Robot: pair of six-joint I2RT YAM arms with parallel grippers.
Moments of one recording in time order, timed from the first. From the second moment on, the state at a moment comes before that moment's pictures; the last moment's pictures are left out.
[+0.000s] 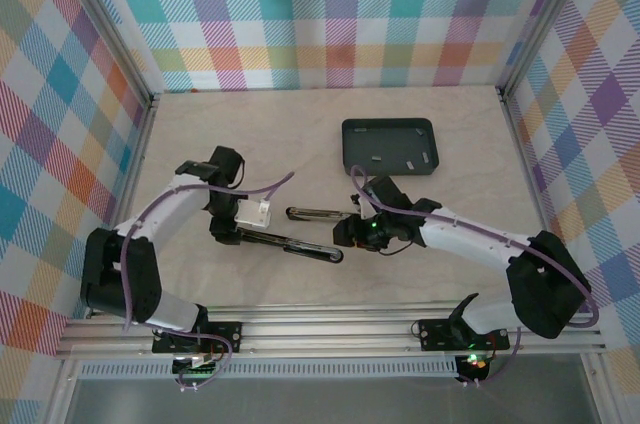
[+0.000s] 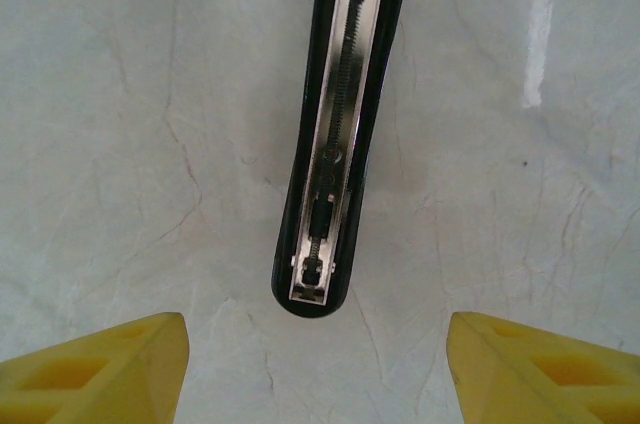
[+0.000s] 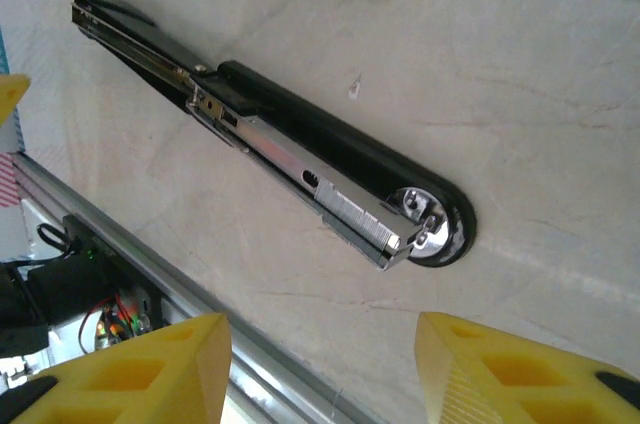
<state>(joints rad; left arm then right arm) -0.26 1.47 1.02 -1.00 0.07 1.40 0.74 1.37 0.79 -0.40 -0.46 0.76</state>
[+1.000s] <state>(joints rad) -0.25 1.66 0.95 -0.83 0.00 1.46 0.72 1.59 0.78 -0.34 -0.56 0.81</state>
